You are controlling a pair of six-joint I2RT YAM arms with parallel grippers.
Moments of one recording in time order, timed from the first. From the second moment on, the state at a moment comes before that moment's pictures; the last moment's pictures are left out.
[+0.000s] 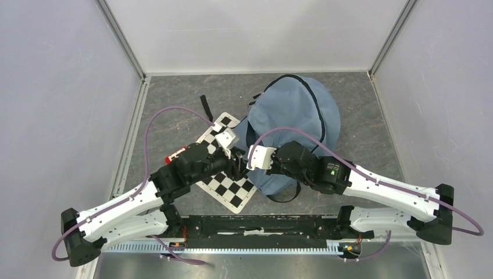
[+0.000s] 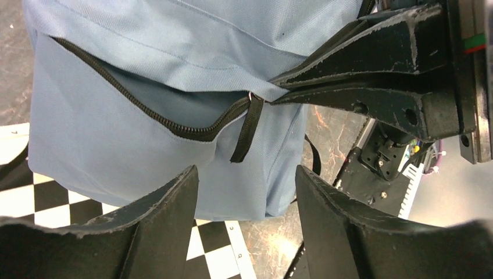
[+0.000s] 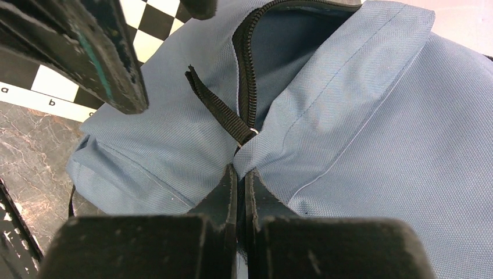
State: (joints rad) left arm -0.97 0.82 0.71 -0.12 0.04 -0.21; right arm 1.17 1.08 1.01 -0.52 0.33 -0.51
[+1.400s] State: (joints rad) left arm -0.98 0.99 0.83 -0.08 -0.10 -0.31; right arm 1.17 1.04 0.99 -0.49 0.25 -0.50
